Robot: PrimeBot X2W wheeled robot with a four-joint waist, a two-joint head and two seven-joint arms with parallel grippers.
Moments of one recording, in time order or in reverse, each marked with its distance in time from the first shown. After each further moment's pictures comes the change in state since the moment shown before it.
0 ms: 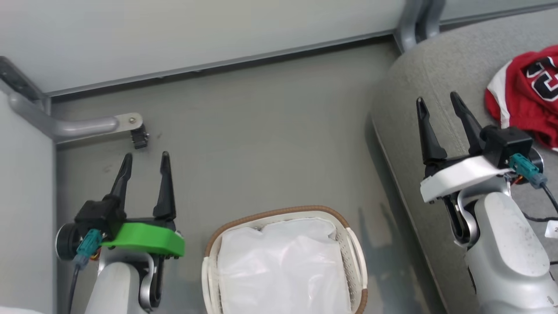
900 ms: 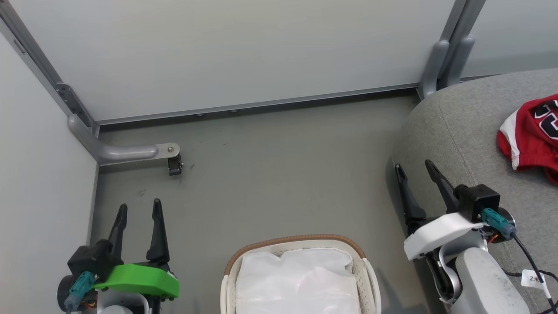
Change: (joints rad) left arm 0.155 -0.001 0.043 0.007 -0.081 0.000 0.000; right arm 0.187 0.049 0.034 0.027 0.014 0.000 0.000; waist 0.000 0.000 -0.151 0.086
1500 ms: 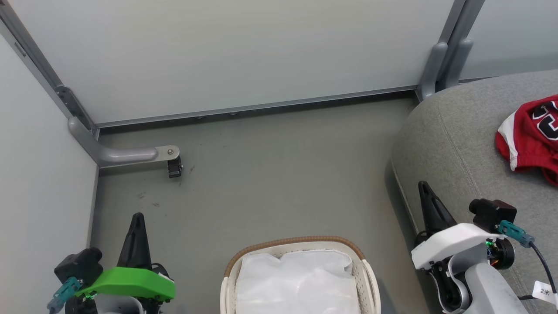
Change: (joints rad) left arm 0.009 -0.005 0.004 0.034 -0.215 0.000 0.057; right arm 0.050 0.011 -0.030 0.017 0.221 0.000 0.064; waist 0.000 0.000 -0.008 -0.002
